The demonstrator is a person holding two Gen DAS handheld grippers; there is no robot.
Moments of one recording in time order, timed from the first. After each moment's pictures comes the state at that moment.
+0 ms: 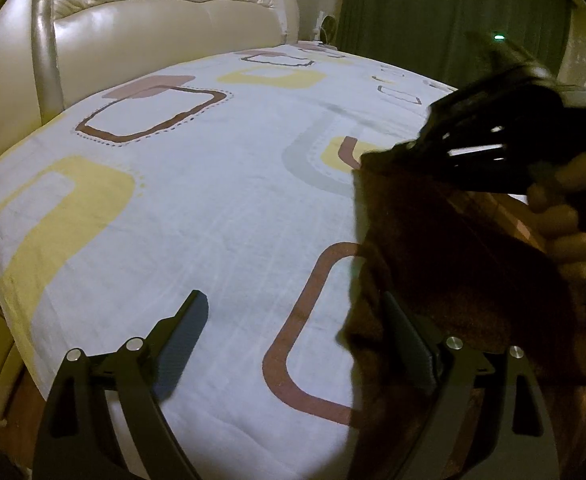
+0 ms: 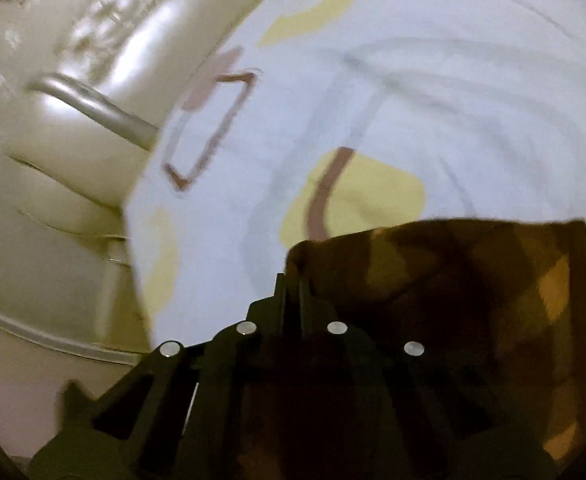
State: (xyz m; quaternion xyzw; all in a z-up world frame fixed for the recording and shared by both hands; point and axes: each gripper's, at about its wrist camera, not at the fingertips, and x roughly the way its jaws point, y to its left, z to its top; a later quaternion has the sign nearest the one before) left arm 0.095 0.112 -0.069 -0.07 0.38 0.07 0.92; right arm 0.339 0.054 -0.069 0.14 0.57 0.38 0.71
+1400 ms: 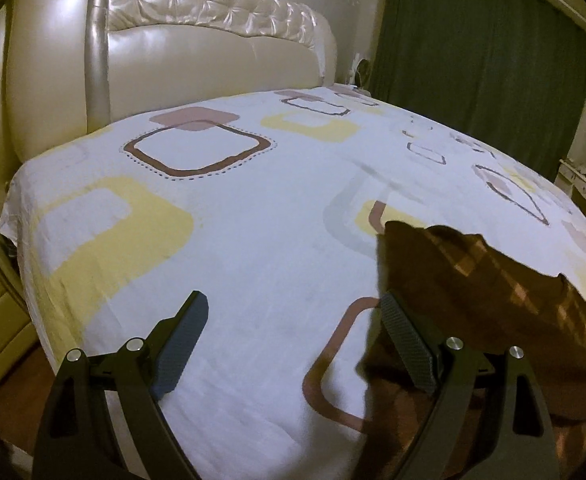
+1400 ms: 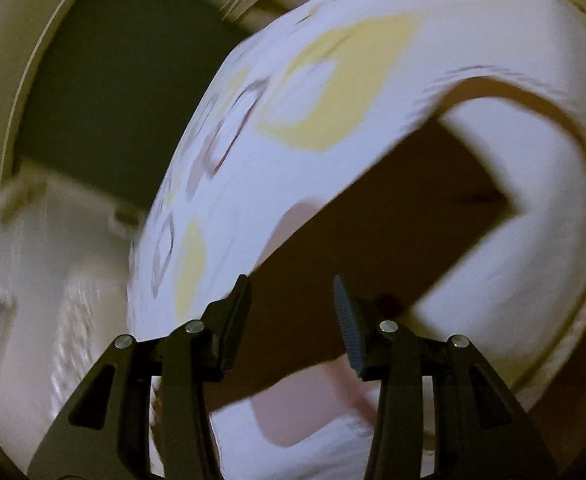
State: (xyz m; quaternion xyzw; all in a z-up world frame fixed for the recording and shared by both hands) left arm 0.075 0.129 -0.031 -0.11 0.31 0.13 0.94; right arm -0.069 -0.606 -0.041 0.55 0.27 -0.15 0.78
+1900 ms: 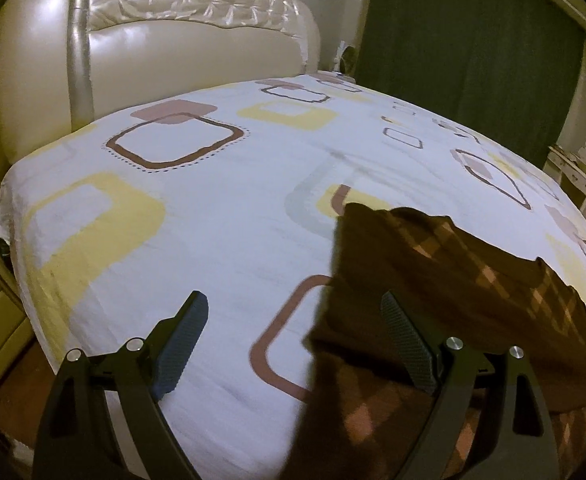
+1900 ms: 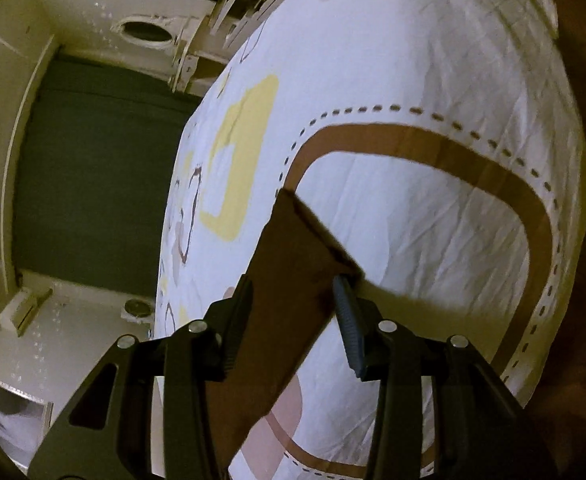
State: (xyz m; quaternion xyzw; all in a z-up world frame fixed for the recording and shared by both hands) left arm 0.071 0.093 -0.023 -0.10 0.33 0.11 0.93; right arm -0.127 -0.658 -0.088 0.63 0.18 -0.23 0.72
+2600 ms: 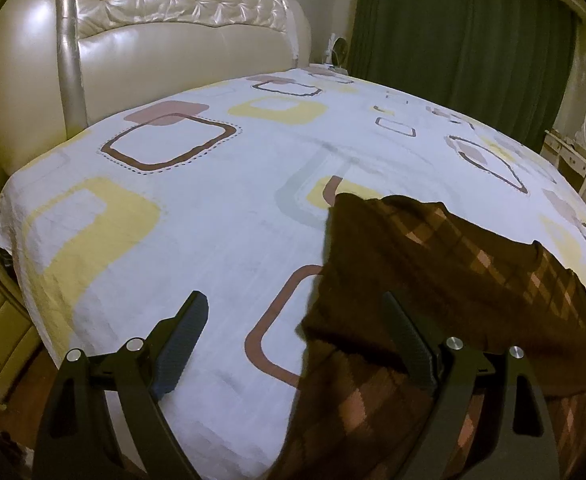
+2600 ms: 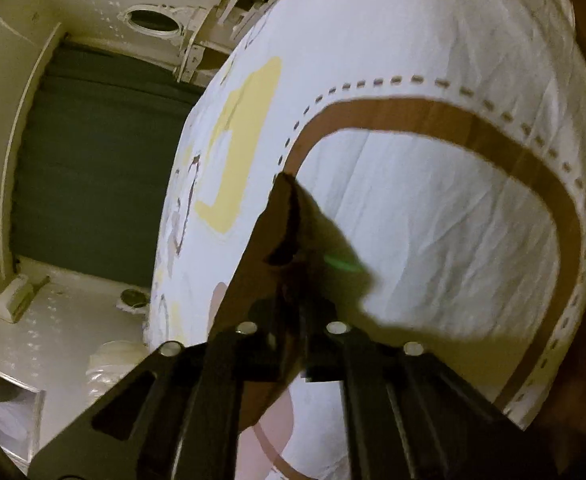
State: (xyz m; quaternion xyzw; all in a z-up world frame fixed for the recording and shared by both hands) left arm 0.070 0.086 -0.021 -0.08 0.35 0.10 0.93; right arm -0.103 -0.659 -0.102 0.62 0.19 -0.21 0.73
